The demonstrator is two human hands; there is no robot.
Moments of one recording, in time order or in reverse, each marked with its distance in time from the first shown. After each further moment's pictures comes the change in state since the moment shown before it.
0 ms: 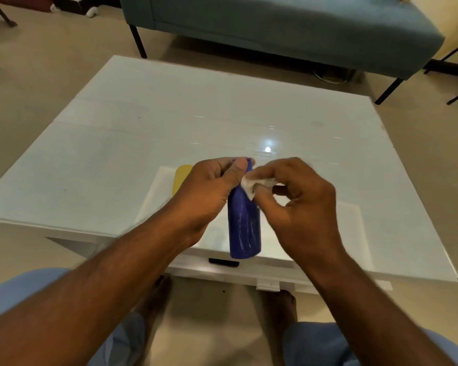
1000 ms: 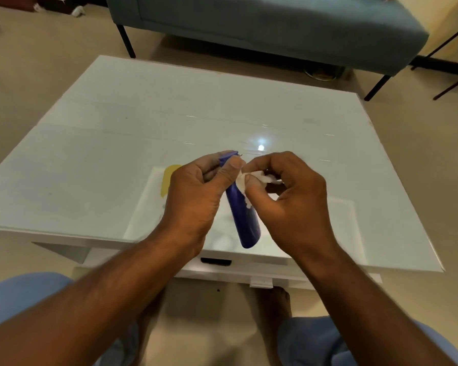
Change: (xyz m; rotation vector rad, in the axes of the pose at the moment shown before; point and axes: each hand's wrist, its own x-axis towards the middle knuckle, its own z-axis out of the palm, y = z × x) left_hand -0.009 -0.002 0.018 -0.050 0.250 0.106; right_hand 0.004 -0.007 -0.005 0.006 0.031 0.060
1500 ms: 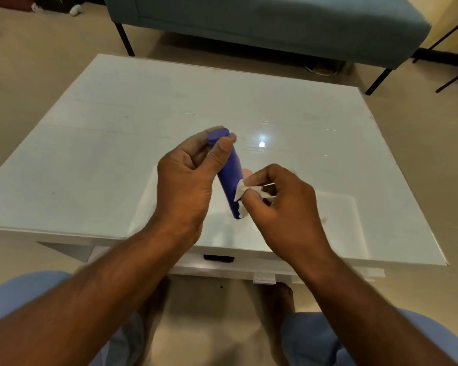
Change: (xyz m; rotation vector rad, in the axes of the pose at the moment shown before) left_hand 0.002 0.012 -0.006 -0.047 0.035 0.132; right_hand -0.014 0.000 0.008 -0.037 -0.083 0.221
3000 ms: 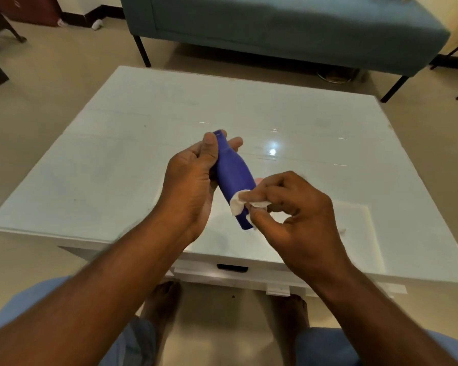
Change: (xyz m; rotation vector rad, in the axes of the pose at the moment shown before) left_hand 0.022 0.002 -0.018 -0.305 -0.033 -0.263; right_hand -0.001 0.002 0.003 0.016 -0.015 -0.301
